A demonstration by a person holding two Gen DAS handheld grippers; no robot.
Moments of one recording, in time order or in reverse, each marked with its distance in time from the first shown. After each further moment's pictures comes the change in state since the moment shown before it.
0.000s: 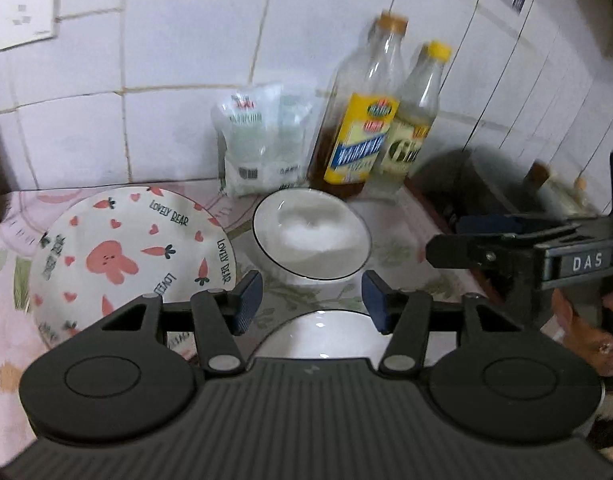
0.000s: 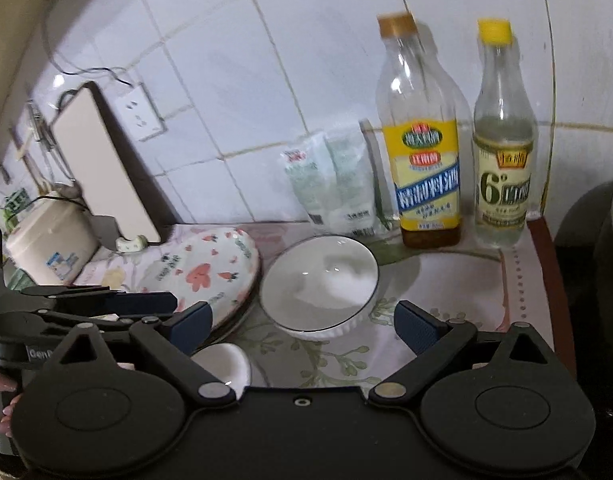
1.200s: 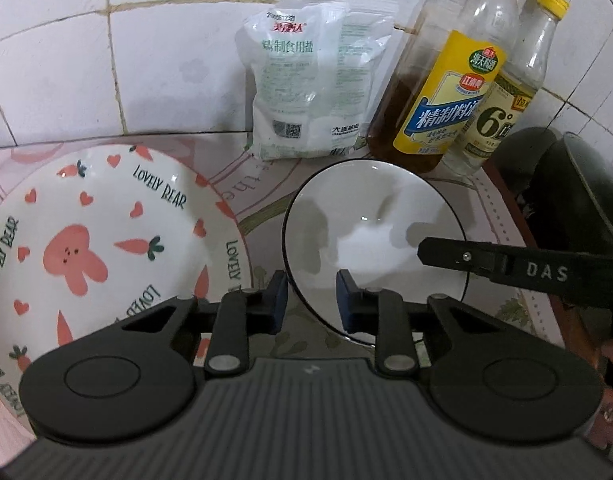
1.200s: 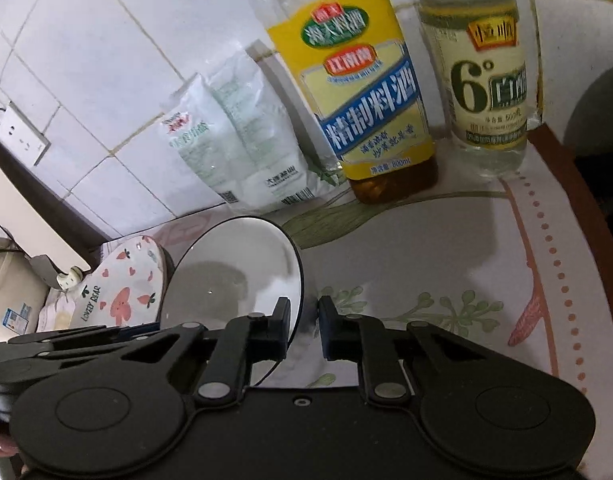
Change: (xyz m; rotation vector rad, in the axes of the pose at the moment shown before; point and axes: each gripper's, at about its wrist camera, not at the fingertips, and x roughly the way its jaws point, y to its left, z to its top) left arm 0.104 0.022 0.016 -0.123 0.148 0.104; right arm 0.102 -0.050 0.004 0.236 0.099 -0.065
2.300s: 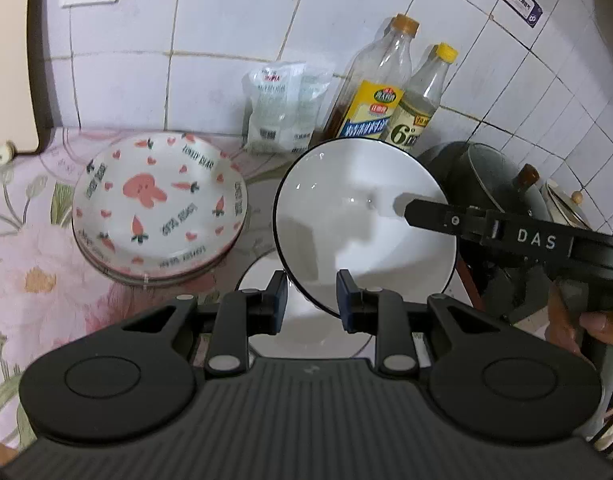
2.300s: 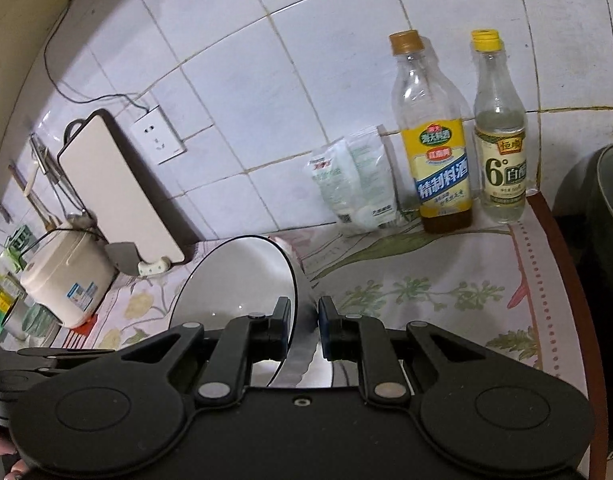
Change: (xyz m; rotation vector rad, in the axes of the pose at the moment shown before) left arm -0.171 -0.010 -0.076 -0.034 -0.077 -0.083; right arm -0.140 0.083 -0.052 -0.123 -0.126 0.070
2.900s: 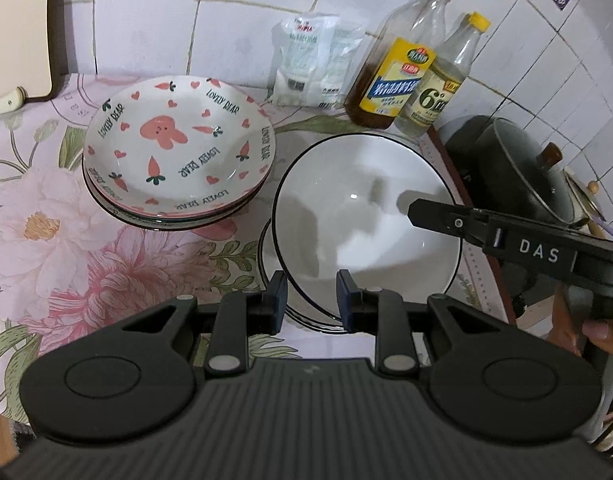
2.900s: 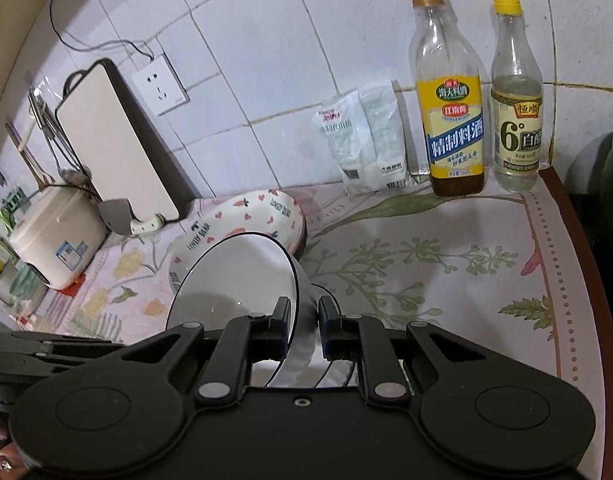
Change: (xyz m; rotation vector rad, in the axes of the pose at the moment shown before) left arm 0.023 0.024 -0.027 -0.050 0.077 0.024; right arm 0.025 0.007 -0.033 -0.058 0.074 -0.024
